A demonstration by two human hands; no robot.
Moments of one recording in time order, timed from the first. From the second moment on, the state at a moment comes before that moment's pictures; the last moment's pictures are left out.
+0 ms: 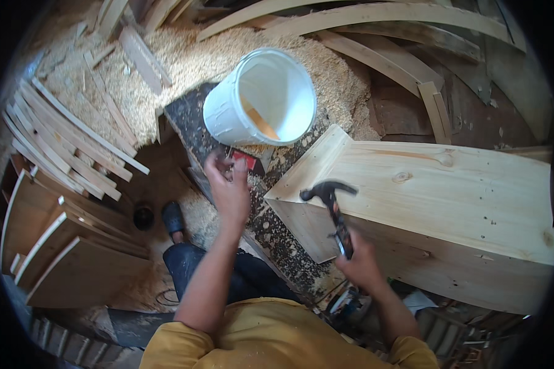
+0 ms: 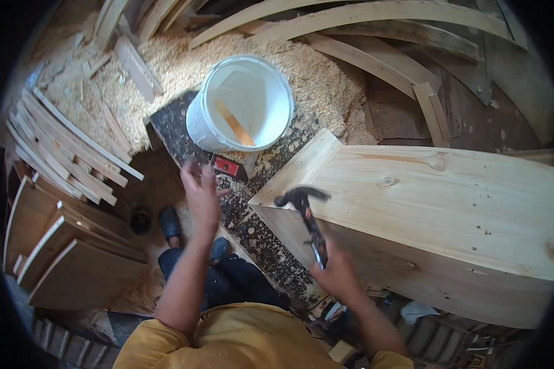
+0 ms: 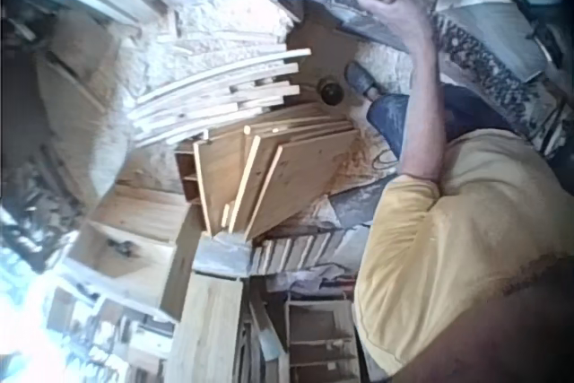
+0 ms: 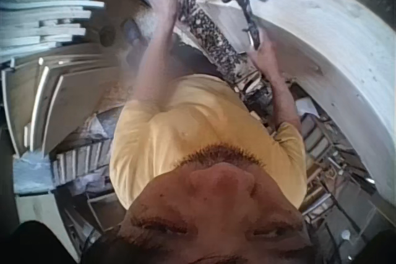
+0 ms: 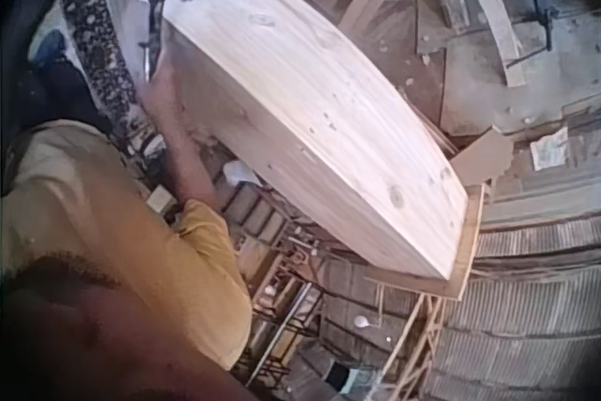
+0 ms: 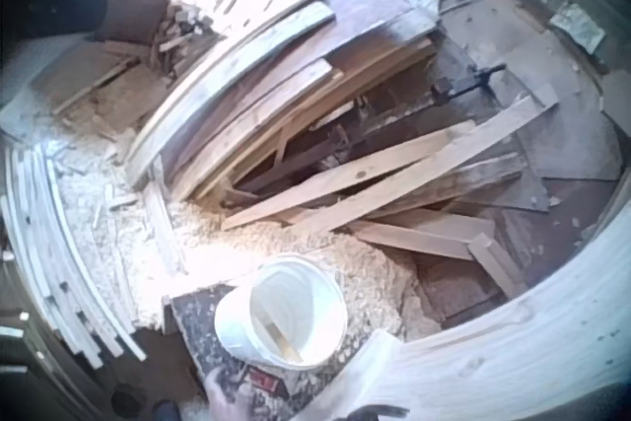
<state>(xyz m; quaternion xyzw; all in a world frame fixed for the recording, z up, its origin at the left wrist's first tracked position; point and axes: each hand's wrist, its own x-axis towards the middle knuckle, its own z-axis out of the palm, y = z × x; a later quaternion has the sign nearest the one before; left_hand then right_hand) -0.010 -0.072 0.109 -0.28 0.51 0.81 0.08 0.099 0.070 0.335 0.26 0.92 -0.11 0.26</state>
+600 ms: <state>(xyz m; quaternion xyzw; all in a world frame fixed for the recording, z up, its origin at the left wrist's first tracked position) -0.186 -0.045 0.198 -0.09 0.57 0.77 0.26 0.236 0.123 0.274 0.26 0.86 -0.35 0.28</state>
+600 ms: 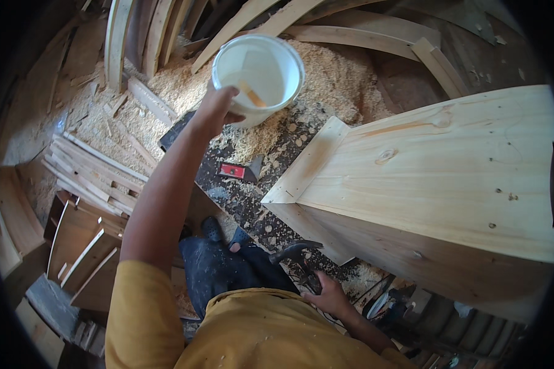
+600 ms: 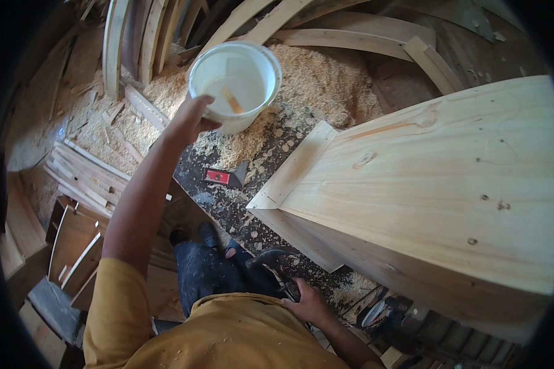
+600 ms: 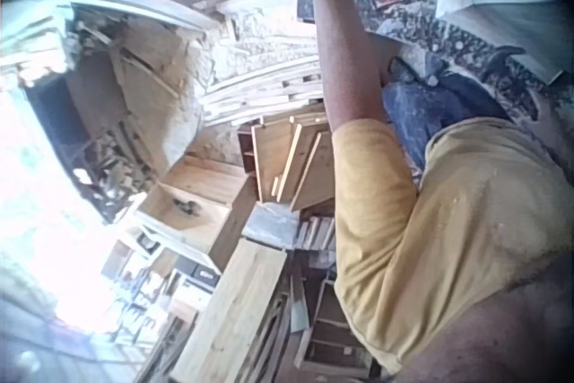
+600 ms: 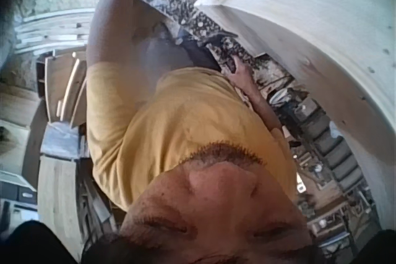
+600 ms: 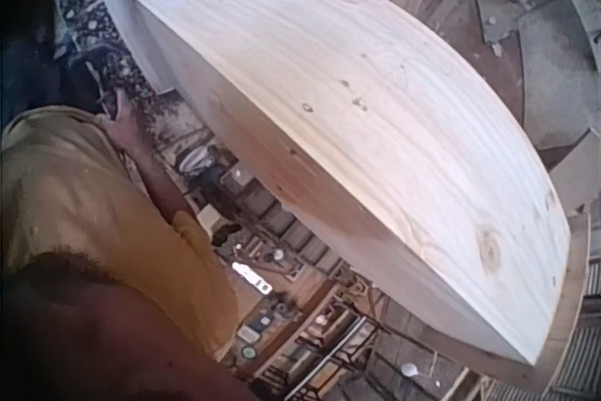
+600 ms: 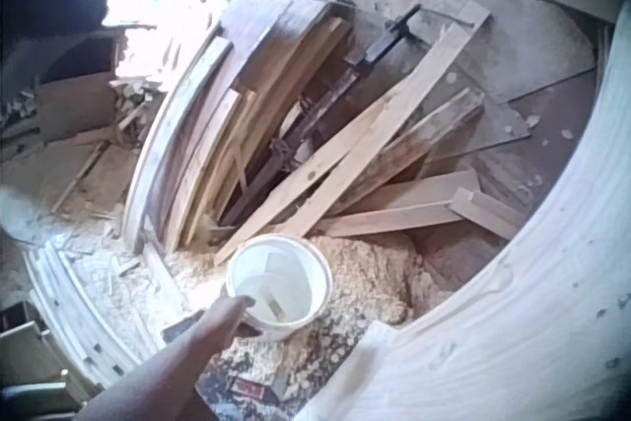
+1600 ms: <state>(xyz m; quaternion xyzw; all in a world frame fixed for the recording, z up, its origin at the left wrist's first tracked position) 0.036 0.013 0.052 0.05 0.65 0.71 0.28 -0.026 0.038 0.403 0.16 0.92 0.08 0.34</state>
